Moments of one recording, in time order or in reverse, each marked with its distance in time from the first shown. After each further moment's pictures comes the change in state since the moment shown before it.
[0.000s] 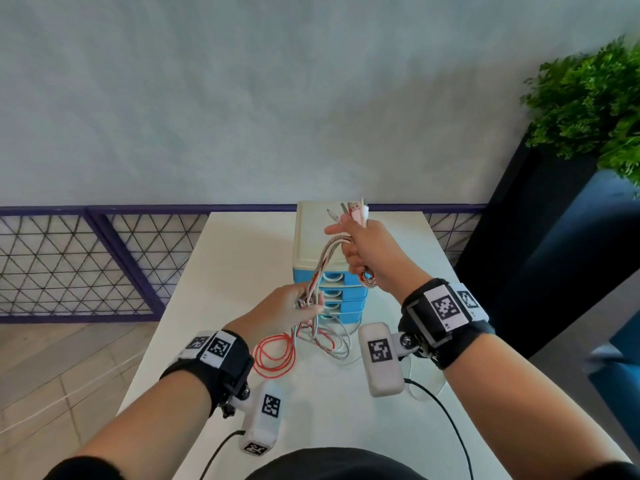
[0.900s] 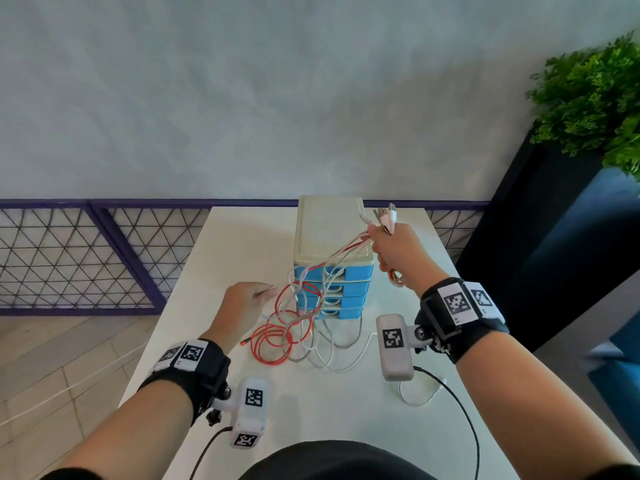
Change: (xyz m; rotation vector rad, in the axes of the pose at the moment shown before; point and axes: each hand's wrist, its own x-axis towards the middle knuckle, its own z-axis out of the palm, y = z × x) left_hand -0.016 -0.060 -0.021 0.147 0.435 -0.111; right_hand 0.010 0.016 -0.035 -0.288 0.265 0.013
